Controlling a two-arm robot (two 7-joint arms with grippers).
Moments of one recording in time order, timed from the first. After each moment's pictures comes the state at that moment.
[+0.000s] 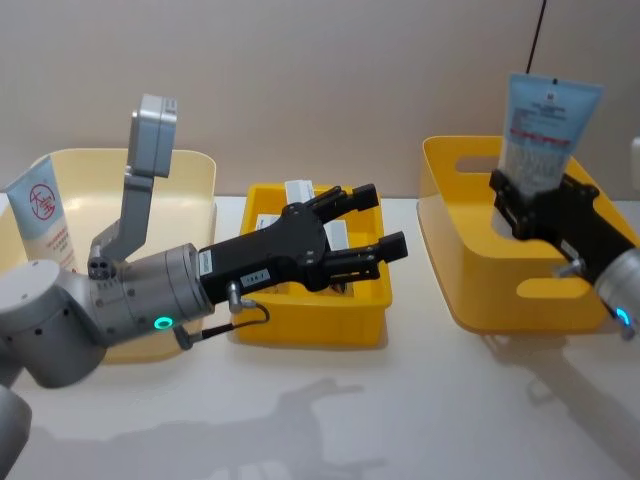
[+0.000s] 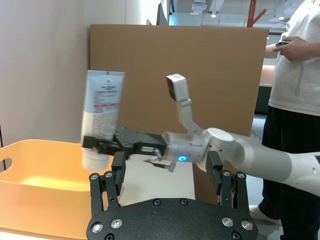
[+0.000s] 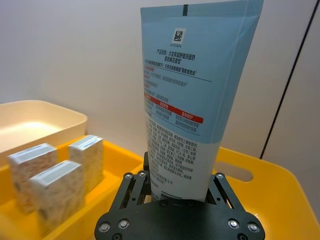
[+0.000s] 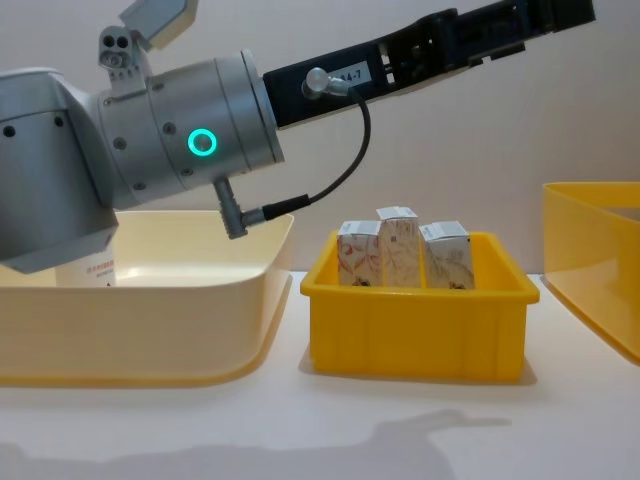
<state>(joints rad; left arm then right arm) -0.61 0.22 0.51 -1.33 -0.75 0.12 -1.02 0.24 0.57 -0.18 -1.60 0.45 0.02 0.23</state>
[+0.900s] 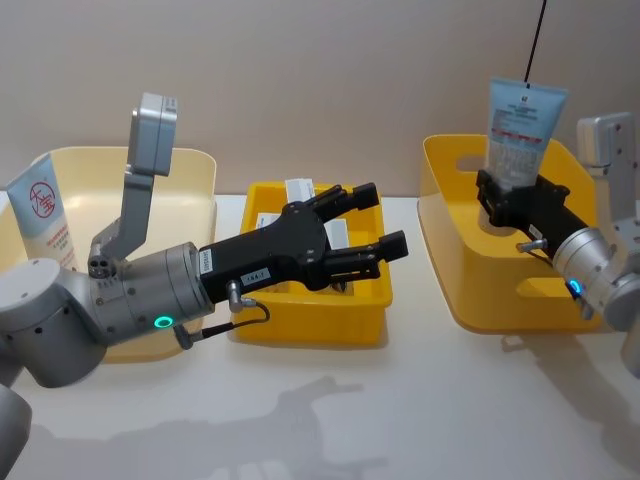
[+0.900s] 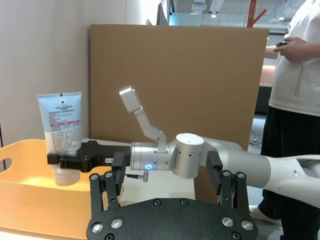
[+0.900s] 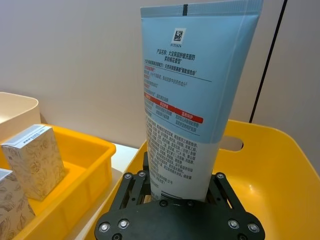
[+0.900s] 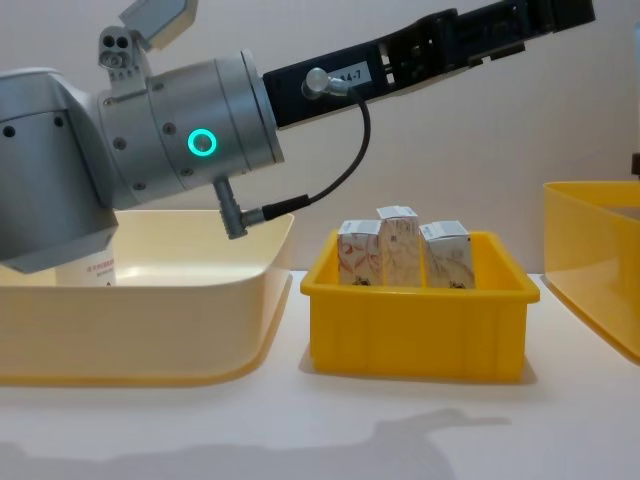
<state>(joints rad) -0.61 0.22 0.51 -1.33 -0.75 0.12 -1.02 0.45 0.43 -0.22 -1.32 0.39 0.14 0.15</state>
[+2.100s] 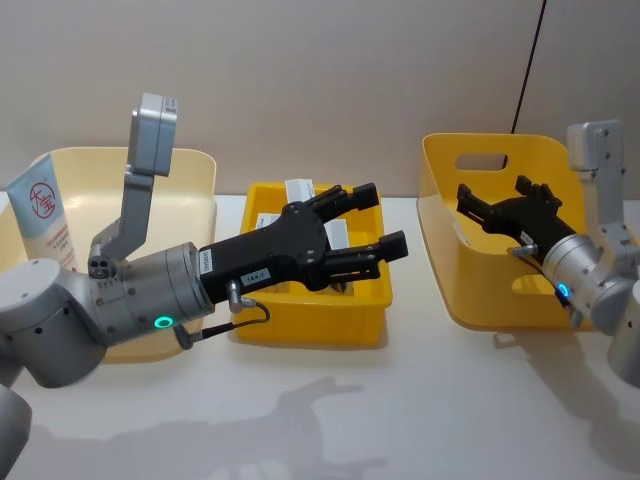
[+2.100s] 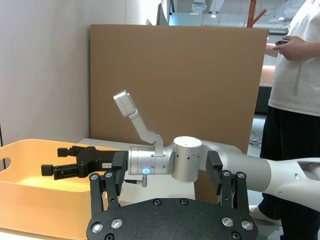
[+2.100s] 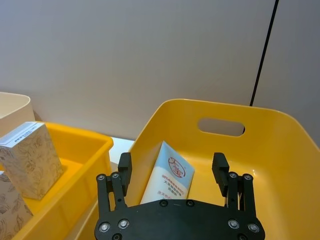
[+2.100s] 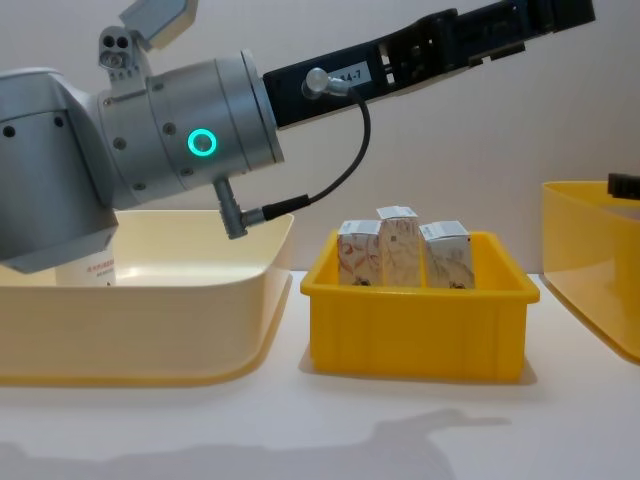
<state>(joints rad) -0.61 0.22 0.51 -1.33 -0.75 0.12 -1.02 0.45 0.39 -0.21 -1.31 0.40 0.19 0.11</state>
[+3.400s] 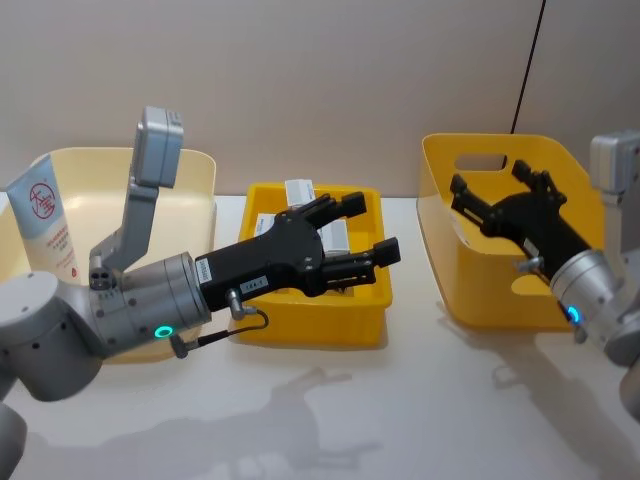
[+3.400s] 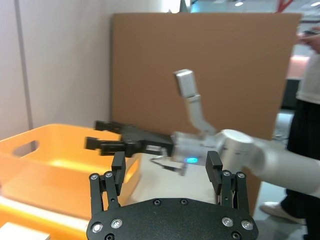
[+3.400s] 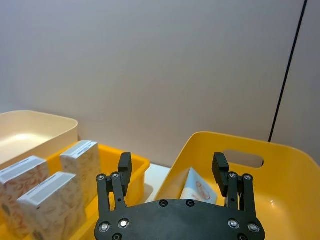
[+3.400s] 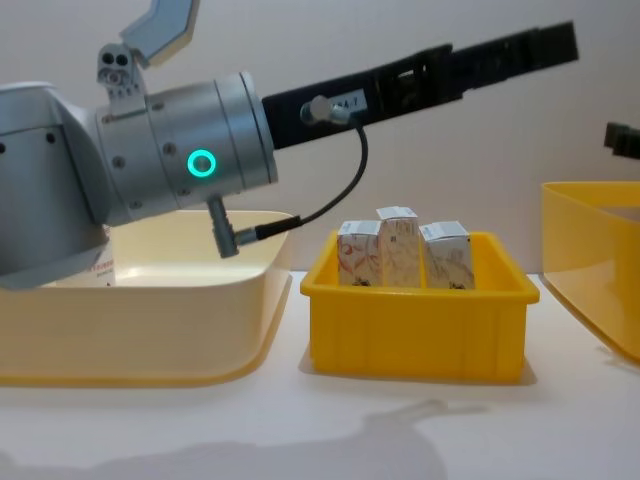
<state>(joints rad) -0.58 0.23 0.50 -1.35 -0.71 0.12 -0.94 0.29 0.41 -0.17 -1.52 0.39 0.06 0.16</state>
